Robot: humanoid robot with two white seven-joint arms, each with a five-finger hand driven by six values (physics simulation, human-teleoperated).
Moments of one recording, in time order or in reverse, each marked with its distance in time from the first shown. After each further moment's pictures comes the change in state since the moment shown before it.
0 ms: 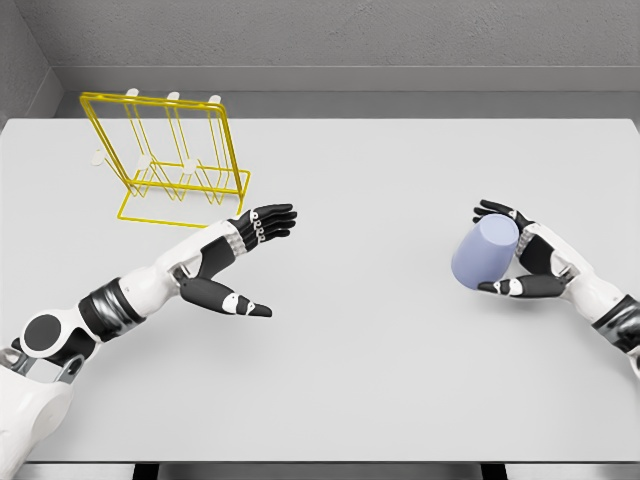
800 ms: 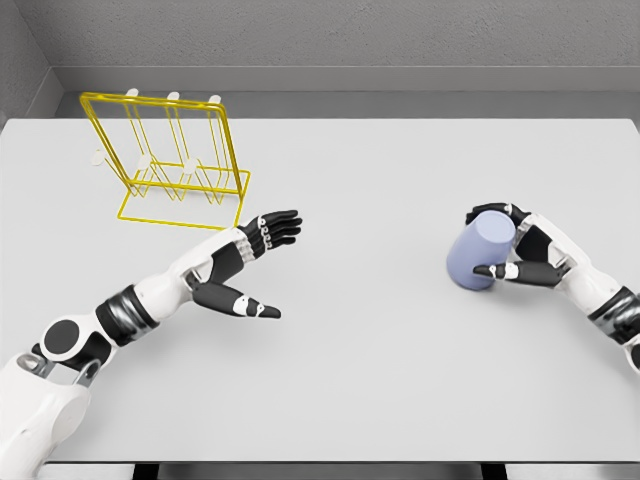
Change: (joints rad) left arm -0.003 -0.053 -0.011 0.074 -0.009 0.003 0.000; right arm -0.021 0.008 -0.006 -0.016 0.002 -0.008 -0.003
